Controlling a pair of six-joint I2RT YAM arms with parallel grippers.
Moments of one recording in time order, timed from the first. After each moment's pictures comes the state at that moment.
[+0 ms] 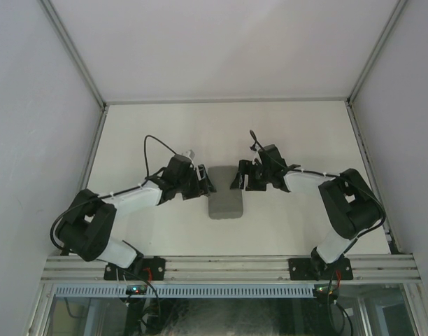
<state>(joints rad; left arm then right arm) -0.59 1.45 0.71 -0.07 0.15 -0.78 0.50 1.66 0.81 -0.02 -0.40 0.56</state>
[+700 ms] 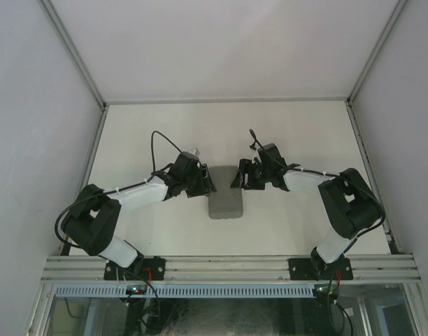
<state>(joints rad) -0.63 1.52 0.80 -0.14 0.09 -0.78 0.50 1.67 0.83 -0.02 -0.40 0.57</state>
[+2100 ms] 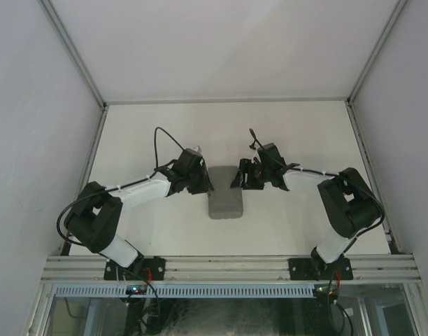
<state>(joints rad) -0.65 1.55 0.87 -0.24 0.04 -0.77 0.50 1.68 0.83 -0.02 -0.41 0.58</state>
